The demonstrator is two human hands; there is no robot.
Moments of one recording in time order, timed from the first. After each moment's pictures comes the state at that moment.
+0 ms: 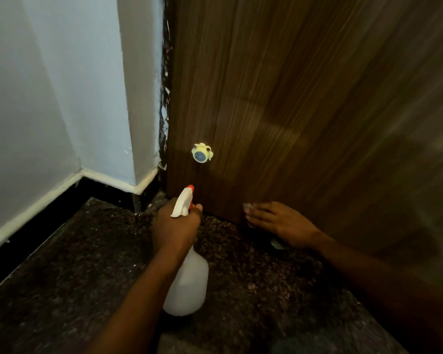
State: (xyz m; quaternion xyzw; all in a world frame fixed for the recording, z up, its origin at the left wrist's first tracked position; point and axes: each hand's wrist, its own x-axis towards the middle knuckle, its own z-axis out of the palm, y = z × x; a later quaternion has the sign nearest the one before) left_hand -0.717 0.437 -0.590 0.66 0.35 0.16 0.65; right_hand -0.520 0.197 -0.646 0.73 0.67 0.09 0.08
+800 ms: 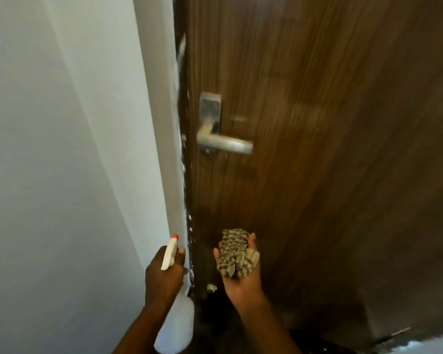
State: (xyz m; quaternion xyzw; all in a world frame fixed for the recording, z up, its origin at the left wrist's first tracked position) left_hand -0.756 0.489 -0.175 0.69 0.39 0.16 0.59; right_hand -0.675 0.364 -0.194 -0.27 0.23 0.21 0.91
